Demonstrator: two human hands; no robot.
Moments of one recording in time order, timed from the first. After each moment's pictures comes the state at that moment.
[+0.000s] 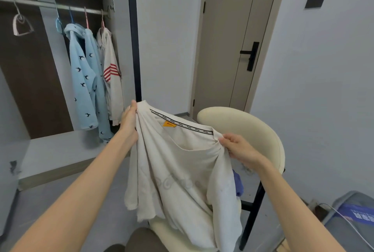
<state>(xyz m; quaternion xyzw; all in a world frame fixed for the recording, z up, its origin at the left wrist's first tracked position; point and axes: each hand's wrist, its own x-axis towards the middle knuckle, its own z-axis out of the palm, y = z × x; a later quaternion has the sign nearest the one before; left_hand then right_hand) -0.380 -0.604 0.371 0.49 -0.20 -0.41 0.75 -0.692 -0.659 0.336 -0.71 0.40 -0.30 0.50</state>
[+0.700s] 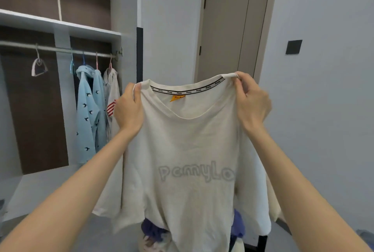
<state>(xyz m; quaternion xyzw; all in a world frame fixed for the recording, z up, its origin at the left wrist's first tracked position) -0.390 -0.577 0.499 0.60 -0.42 0.20 0.65 -0.653 -0.620 0.540 -0.62 0.40 -0.68 -0.02</state>
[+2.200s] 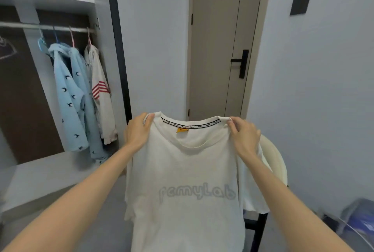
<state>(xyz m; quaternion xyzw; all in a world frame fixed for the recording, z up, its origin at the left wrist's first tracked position) -0.388 -0.675 0.375 0.69 -0.54 0.03 0.47 -0.682 -0.731 0.369 -0.67 0.57 -0.47 0.01</state>
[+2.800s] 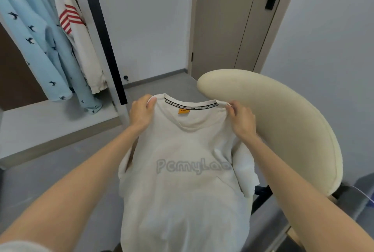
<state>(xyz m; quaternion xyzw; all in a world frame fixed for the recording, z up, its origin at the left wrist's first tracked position) -0.359 -0.796 0.227 0.75 -0.52 -0.09 0.40 -0.642 -0.845 0.240 -0.72 0.61 -0.30 0.13</state>
